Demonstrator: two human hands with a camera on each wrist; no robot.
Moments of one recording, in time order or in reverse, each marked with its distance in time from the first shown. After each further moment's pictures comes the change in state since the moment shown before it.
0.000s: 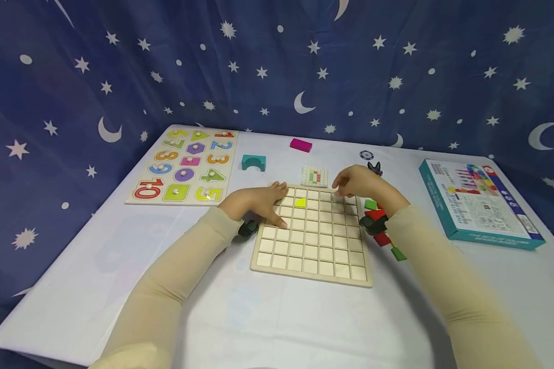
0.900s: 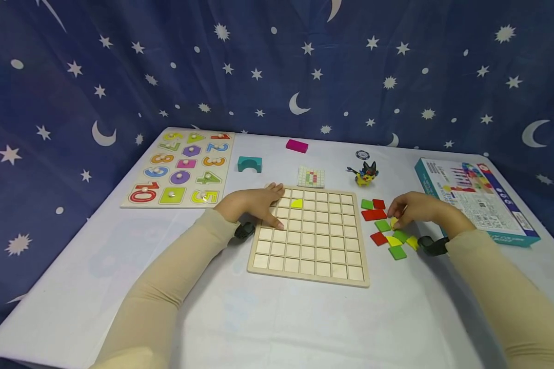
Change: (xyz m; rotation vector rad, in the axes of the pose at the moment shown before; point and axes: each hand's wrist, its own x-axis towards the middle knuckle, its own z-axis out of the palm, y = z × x) left_hand 0.001 0.000 0.000 -0.005 -0.002 0.014; right_hand -0.062 0.112 -0.025 0.006 -0.163 0.100
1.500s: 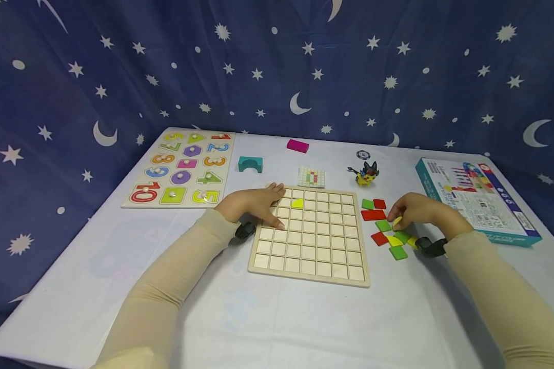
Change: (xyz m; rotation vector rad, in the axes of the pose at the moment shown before) left_hand 0.000 -0.001 0.001 -0.009 0.003 -0.005; right_hand 0.001 -0.005 0.007 -0.054 0.000 0.059
